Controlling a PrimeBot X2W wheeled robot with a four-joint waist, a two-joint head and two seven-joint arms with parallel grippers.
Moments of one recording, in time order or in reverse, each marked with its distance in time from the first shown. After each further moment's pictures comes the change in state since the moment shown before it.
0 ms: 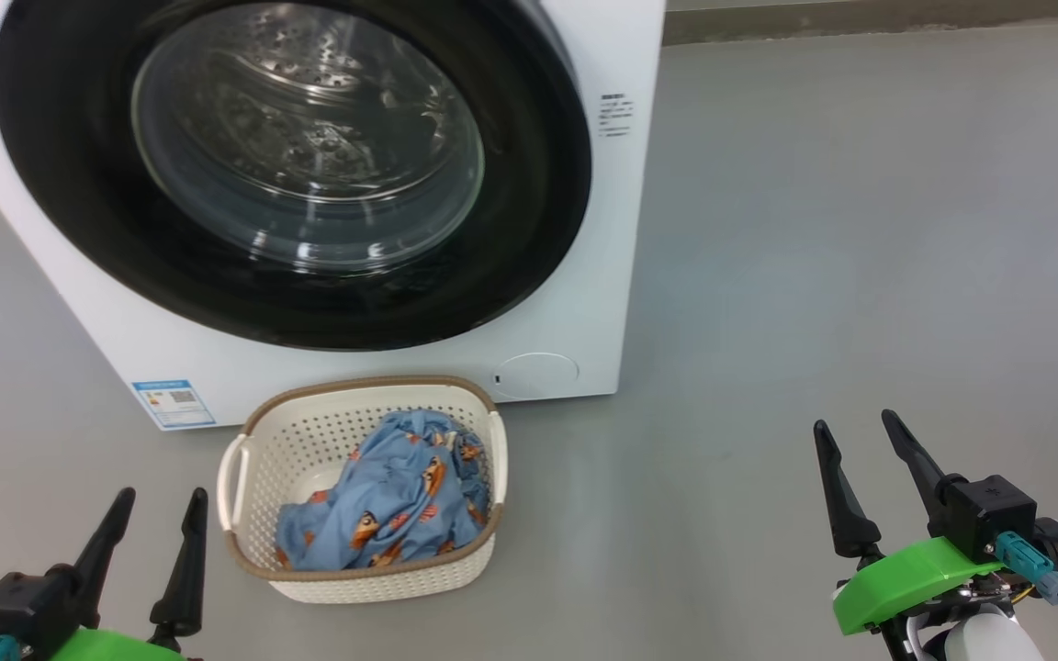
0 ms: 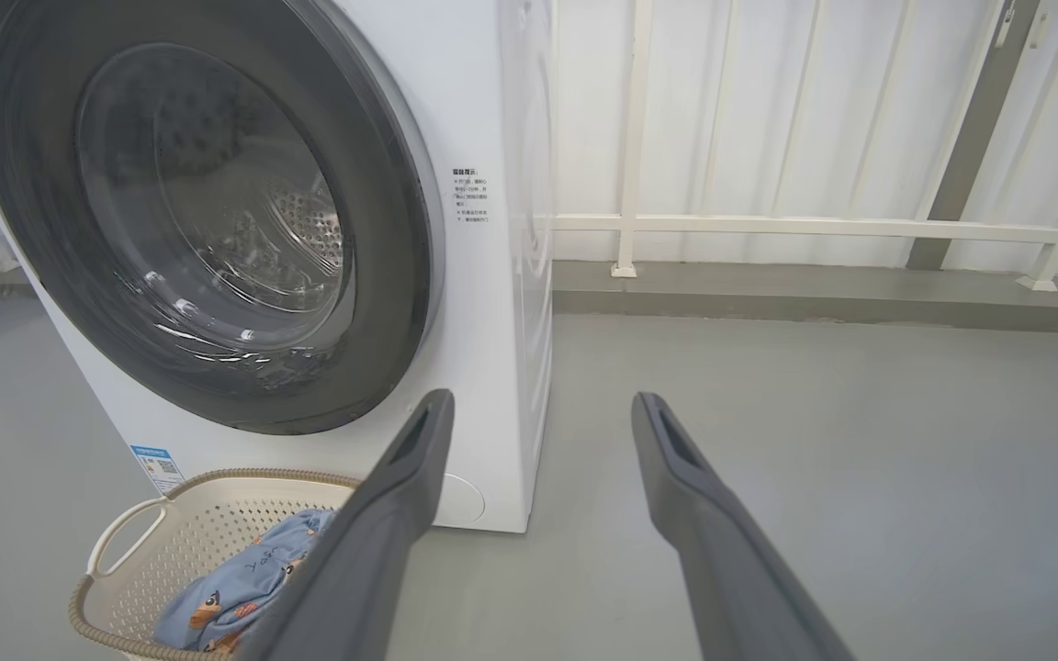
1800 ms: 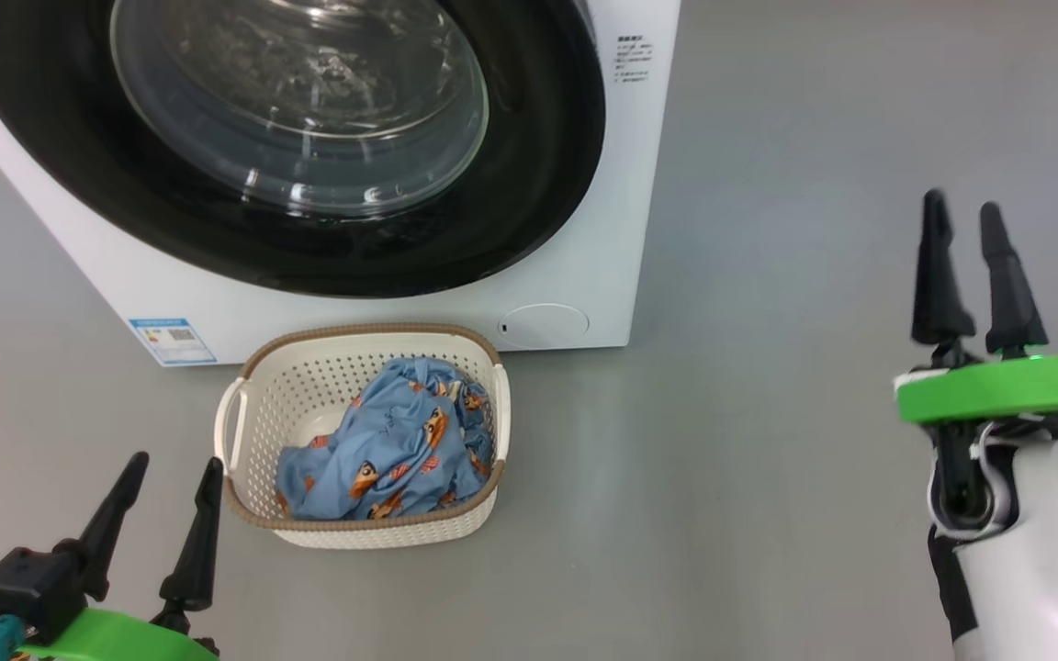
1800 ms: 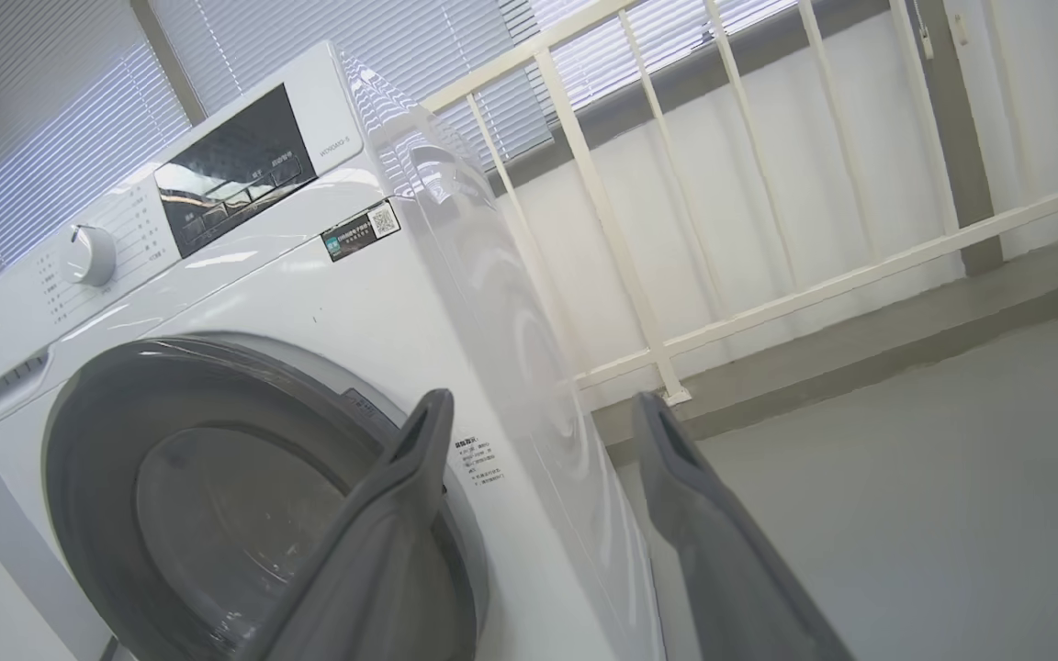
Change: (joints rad) left arm -0.023 0.021 -0.032 -0.068 0.005 0.000 0.000; right arm -0.291 -0.003 -0.073 -0.012 0.395 0.000 0.000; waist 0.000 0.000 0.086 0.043
